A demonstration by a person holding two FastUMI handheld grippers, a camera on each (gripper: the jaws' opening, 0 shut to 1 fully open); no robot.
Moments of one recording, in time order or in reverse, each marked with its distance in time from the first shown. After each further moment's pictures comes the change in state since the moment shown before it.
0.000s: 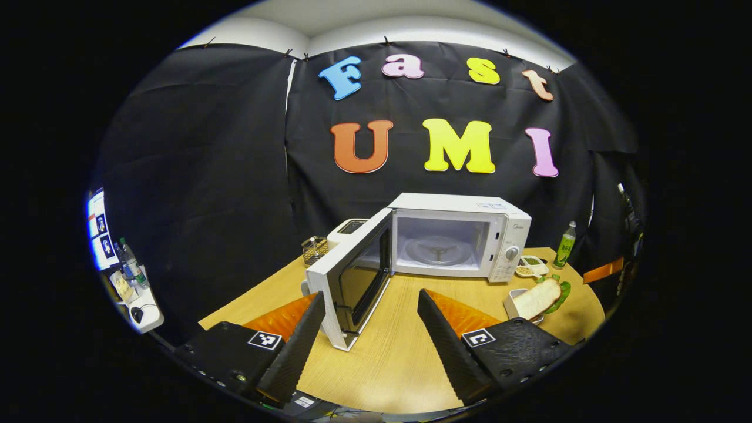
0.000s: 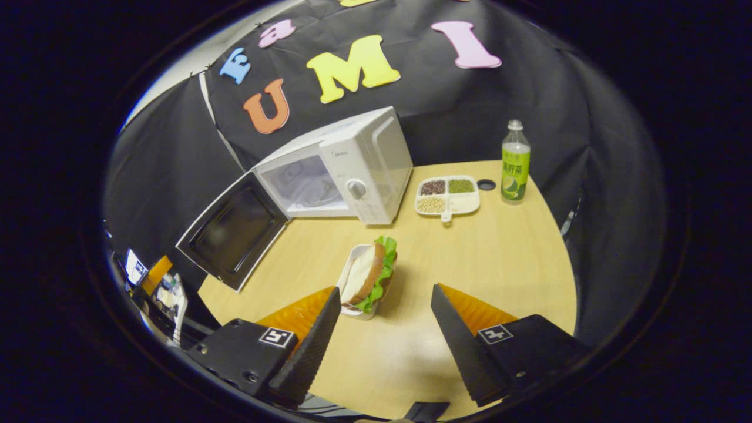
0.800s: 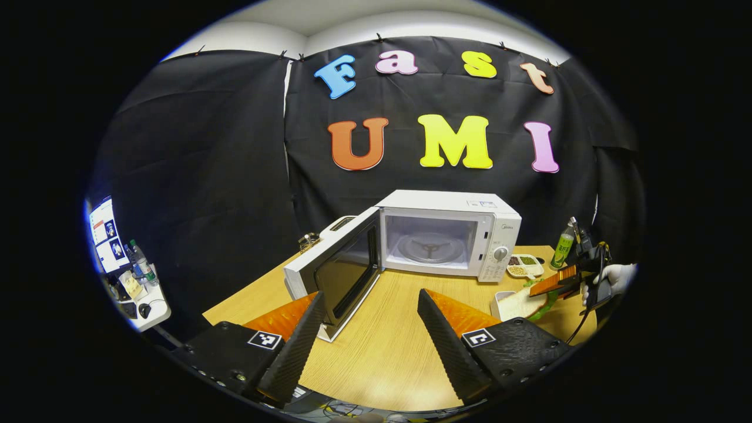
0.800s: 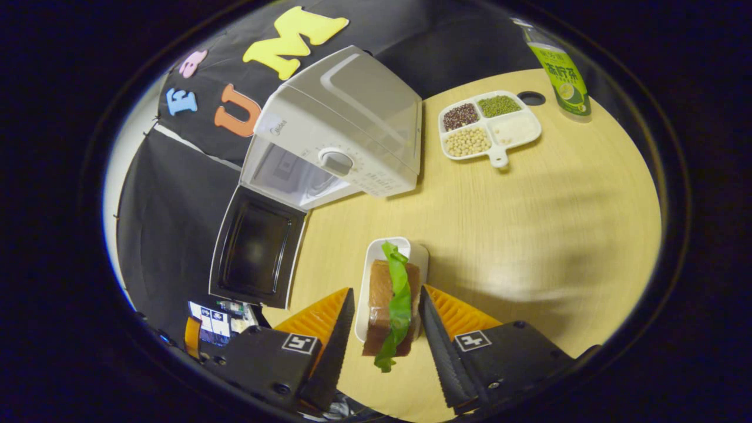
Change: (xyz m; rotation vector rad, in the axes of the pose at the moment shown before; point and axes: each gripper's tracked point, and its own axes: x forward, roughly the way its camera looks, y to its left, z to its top) left arm -0.019 -0.043 0.010 0.000 0.040 0.037; right arm 0.104 0.022 -0.001 0.314 0.287 0.238
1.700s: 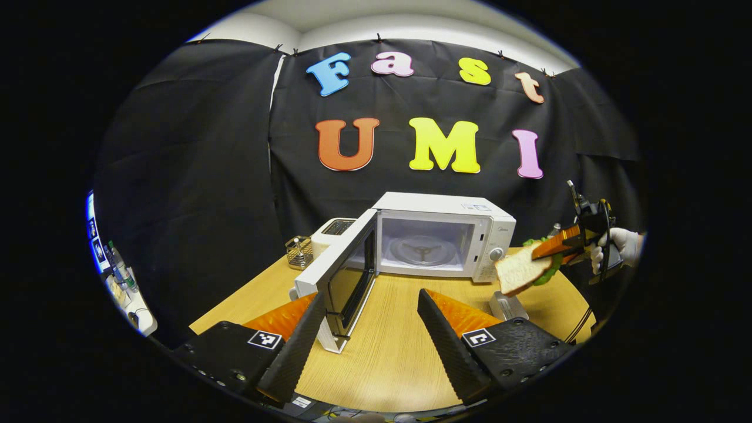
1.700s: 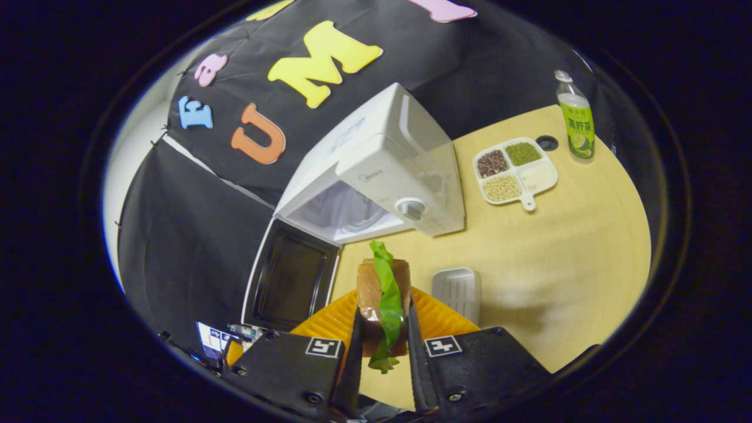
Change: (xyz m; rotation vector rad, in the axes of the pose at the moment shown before) left arm 0.024 0.042 0.005 -0.005 -0.020 -0.162; right arm -0.036 0.126 0.038 -0.012 -0.236 0.028
